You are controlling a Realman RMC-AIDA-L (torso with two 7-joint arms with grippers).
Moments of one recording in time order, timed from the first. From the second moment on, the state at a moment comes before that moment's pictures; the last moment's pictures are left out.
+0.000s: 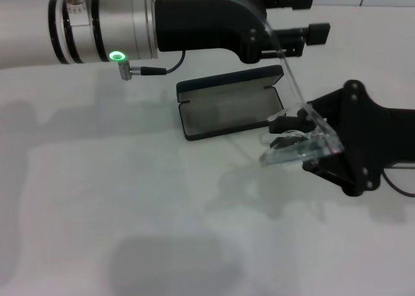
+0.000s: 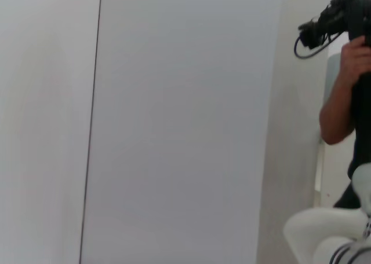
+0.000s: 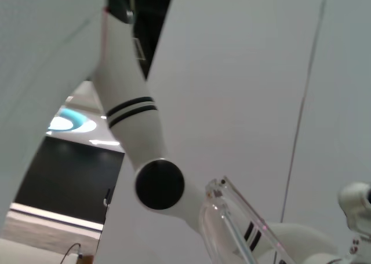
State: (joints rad) left arm -0.78 -2.09 1.02 0.62 1.53 1.55 -1.36; right arm 0.60 2.01 -1.19 -0.45 -1.32 -1.94 0.75
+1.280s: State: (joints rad) left arm -0.73 -2.09 1.08 0.62 1.45 1.61 -1.27; right arm 0.61 2.02 -1.18 -0.43 -1.32 -1.76 0.89
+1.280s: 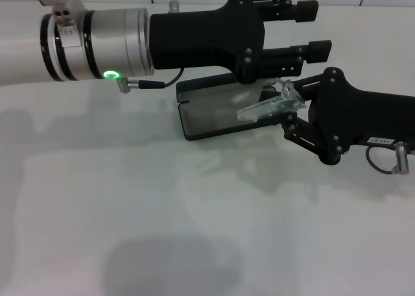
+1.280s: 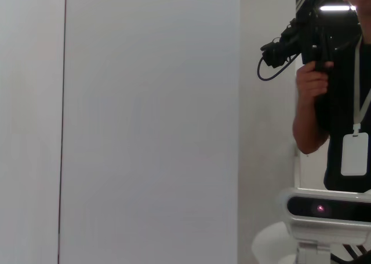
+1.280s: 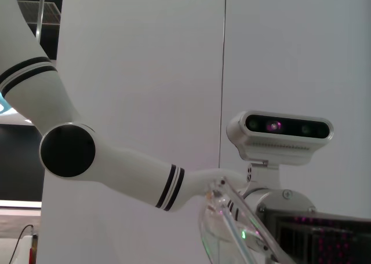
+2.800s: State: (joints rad) left arm -0.66 -2.09 0.94 0.56 1.37 1.32 -1.11; right arm 0.55 2.03 -1.97 -0.88 -1.22 -0.42 0.78
